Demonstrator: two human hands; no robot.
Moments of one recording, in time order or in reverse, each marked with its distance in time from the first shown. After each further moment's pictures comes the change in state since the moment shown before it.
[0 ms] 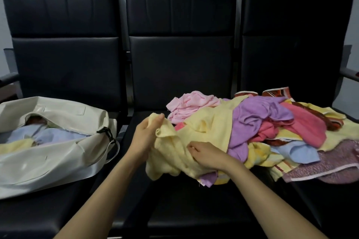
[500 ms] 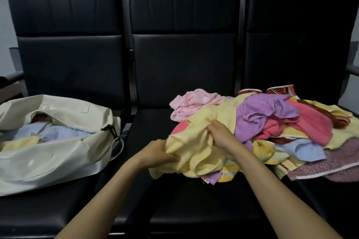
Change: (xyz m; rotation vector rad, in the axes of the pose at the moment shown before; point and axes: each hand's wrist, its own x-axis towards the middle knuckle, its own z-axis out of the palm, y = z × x) left_hand -0.008 -0.020 -0.011 0.833 -0.499 -0.056; right_hand 0.021 0.019 -0.018 0.717 0.299 0.183
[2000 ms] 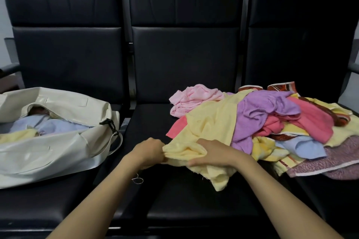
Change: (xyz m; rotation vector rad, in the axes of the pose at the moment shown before) left_hand 0.021 -0.030 0.008 0.506 -0.058 -0.058; right_hand -0.024 0.020 0.004 -0.741 -0.438 -0.135
